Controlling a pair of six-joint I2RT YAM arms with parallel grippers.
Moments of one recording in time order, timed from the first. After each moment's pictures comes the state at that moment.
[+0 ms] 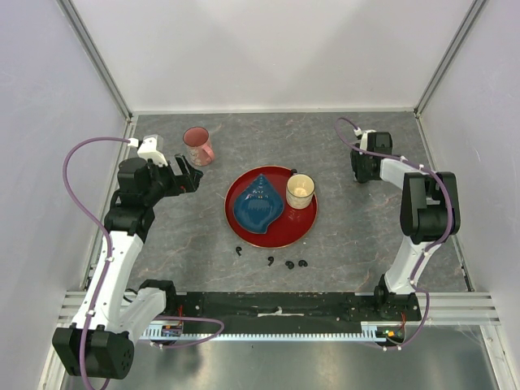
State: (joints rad) left arm -0.06 0.90 0.84 -0.34 0.22 -0.28; right arm 0.00 1.89 1.15 -0.18 0.05 -0.12
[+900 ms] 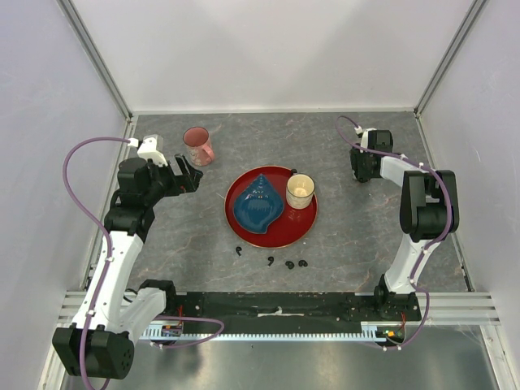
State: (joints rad) left arm -0.06 0.90 0.84 -0.34 0.22 -0.28; right arm -0.01 1.91 1.19 -0.20 0.04 -0.12
